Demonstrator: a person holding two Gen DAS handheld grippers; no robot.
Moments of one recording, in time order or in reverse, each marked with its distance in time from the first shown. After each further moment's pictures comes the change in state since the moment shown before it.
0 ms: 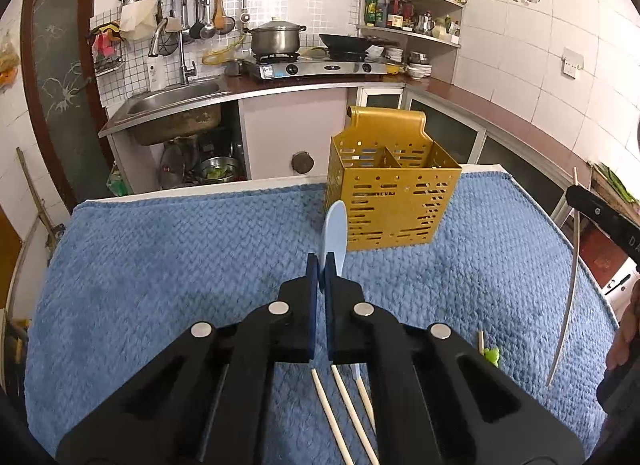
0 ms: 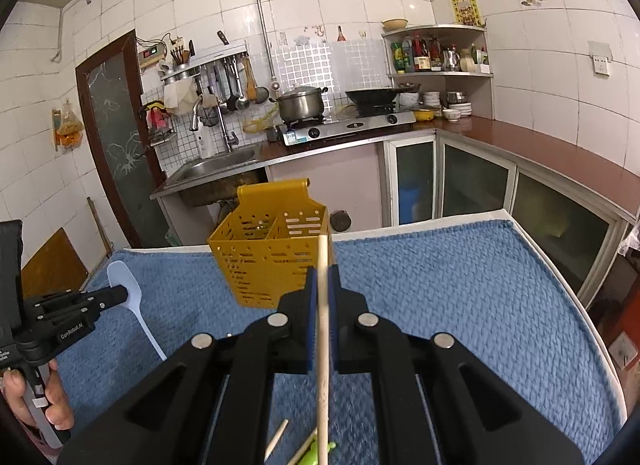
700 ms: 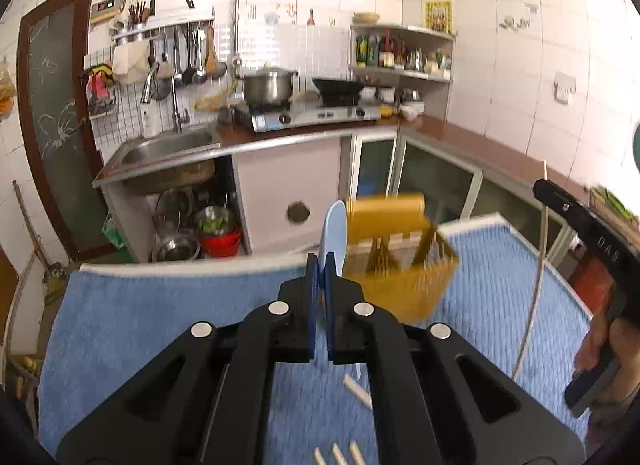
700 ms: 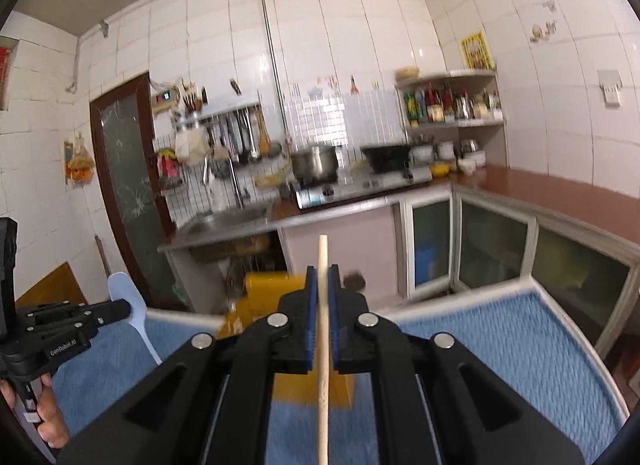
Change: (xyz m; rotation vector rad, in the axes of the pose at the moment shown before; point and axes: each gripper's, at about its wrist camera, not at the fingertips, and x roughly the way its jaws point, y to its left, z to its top) left arm 0.005 -0.007 0.083 0.027 -0.158 -0.014; right arm 0.042 0.017 0.064 -0.019 -0.232 0.046
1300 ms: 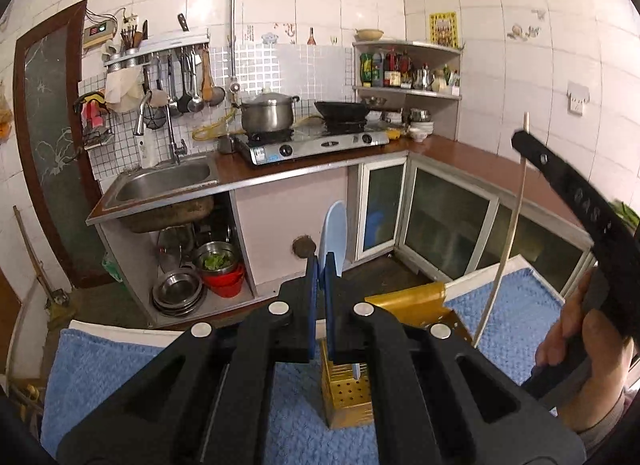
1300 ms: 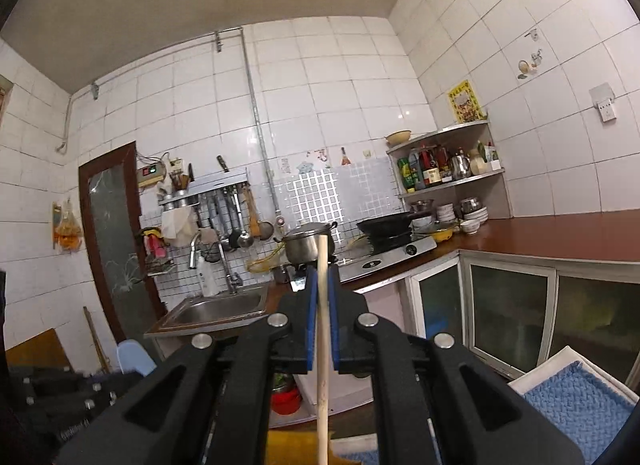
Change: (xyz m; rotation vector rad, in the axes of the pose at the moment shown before) left arm 0.085 -0.022 0.071 0.035 -0.042 0.039; right arm 0.090 -0.002 0.057 0.079 -0.267 -0.019
